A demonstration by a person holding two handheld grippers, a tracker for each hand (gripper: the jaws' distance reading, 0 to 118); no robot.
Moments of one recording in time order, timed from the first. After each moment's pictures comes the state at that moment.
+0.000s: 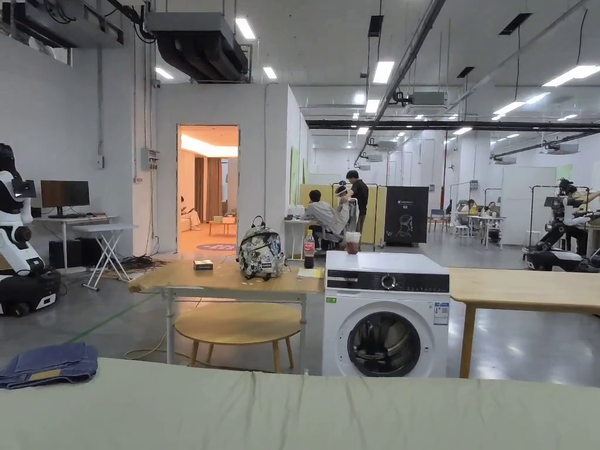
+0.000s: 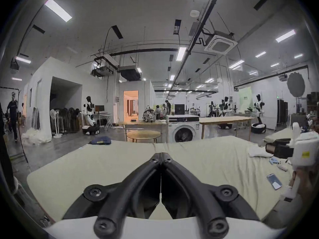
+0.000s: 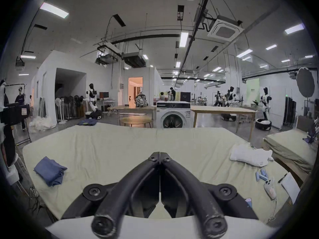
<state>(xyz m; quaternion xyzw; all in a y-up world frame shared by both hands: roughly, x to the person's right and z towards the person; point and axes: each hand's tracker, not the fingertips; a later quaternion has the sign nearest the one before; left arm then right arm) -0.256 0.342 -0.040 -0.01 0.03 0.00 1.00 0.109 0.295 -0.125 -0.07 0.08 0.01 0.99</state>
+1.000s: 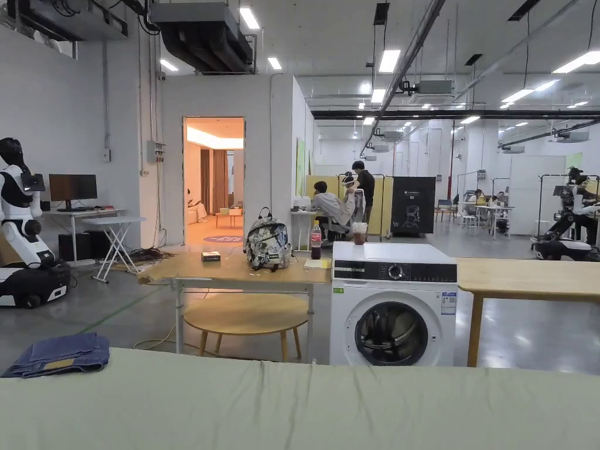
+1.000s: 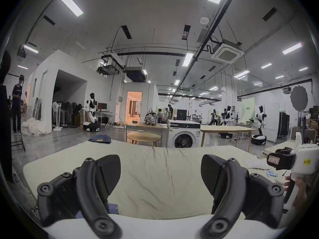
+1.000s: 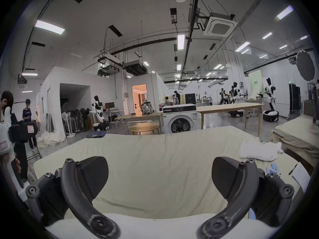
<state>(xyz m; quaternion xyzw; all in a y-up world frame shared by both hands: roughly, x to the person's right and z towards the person) -0.256 0.349 -0.037 0.01 0.04 0.04 1.00 0.113 0.310 -0.119 -0.06 0.11 -0.05 0.99</state>
